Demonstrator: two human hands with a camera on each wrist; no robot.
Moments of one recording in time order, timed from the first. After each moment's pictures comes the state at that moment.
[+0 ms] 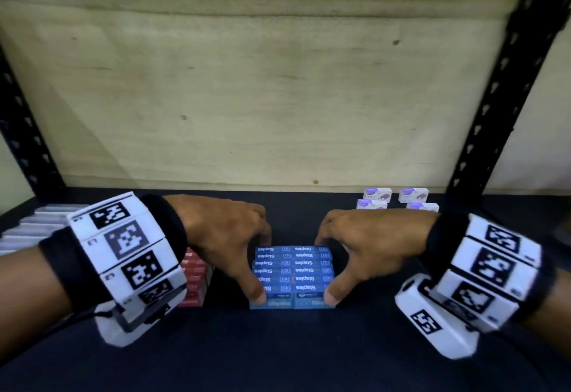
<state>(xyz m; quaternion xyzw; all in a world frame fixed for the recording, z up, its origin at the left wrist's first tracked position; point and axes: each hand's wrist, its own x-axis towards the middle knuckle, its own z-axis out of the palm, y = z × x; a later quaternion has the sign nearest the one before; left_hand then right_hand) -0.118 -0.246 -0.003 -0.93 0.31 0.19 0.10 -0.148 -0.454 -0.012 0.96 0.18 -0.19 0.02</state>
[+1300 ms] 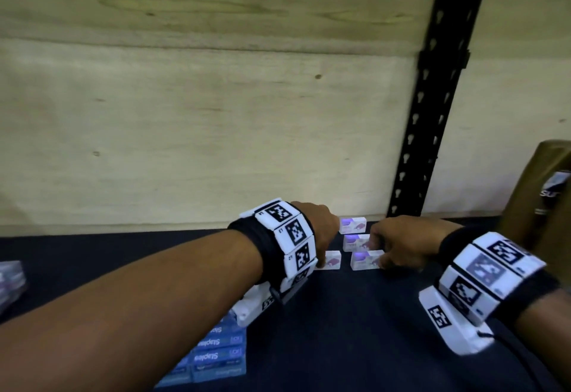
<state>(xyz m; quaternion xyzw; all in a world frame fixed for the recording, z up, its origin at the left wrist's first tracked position) -0.063 -0.467 -0.004 -0.91 0.38 0.08 0.16 -0.115 -0.622 -0.014 0.99 -0.04 -0.14 0.05</state>
